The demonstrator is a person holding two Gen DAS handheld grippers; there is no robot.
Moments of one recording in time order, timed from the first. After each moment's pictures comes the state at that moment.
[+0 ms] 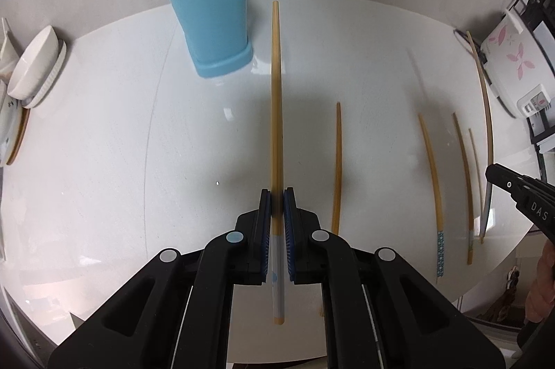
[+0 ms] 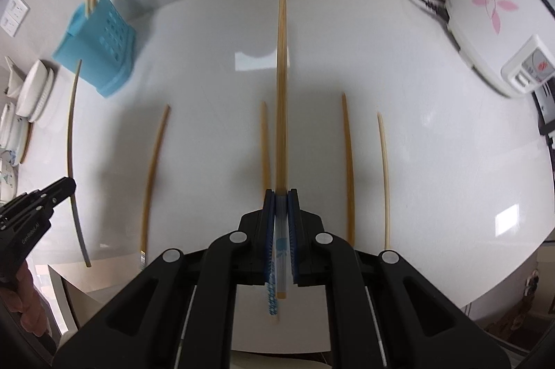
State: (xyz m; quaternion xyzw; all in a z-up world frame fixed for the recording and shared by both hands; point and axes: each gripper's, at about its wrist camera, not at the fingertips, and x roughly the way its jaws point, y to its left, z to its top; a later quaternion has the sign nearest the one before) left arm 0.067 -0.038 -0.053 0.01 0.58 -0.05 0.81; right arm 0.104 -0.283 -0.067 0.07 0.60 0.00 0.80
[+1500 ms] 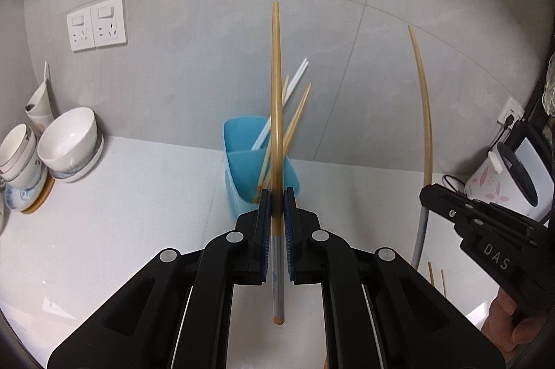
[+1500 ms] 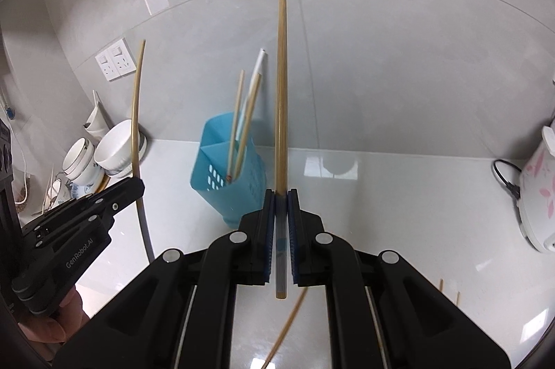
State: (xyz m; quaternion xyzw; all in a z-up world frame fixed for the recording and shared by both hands) left arm 0.129 0.008 0.065 -0.07 0.37 -0.02 0.93; right arm 0.186 -0.154 0.049 0.05 0.41 0.14 0.90
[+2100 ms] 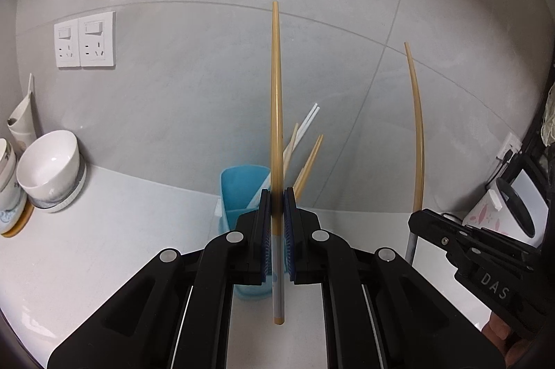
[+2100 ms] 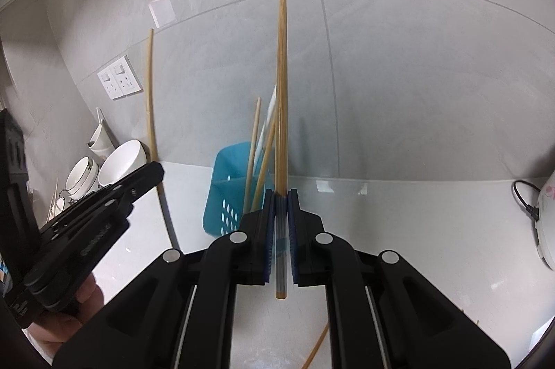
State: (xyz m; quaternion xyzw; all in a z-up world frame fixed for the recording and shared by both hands) left arm 0.180 0.030 0.061 -0.10 0.31 -0.04 0.95; right arm 0.226 -0.131 0.050 0.06 0.38 0.16 0.91
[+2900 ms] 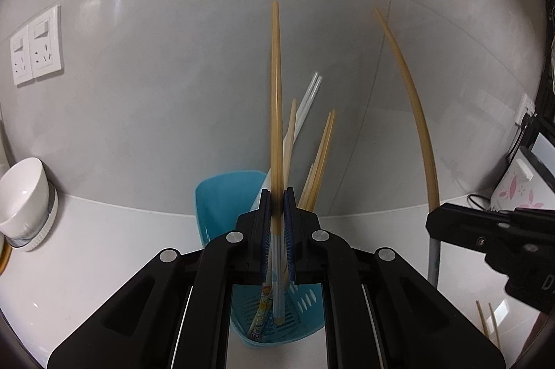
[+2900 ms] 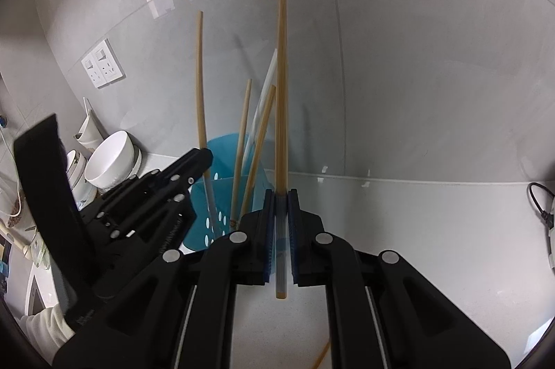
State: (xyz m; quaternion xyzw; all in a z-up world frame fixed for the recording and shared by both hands) left arm 0.242 0.010 -0.004 -0.03 0.29 -0.06 0.95; right arm 0.264 -0.123 0.008 0.05 0.41 0.16 0.90
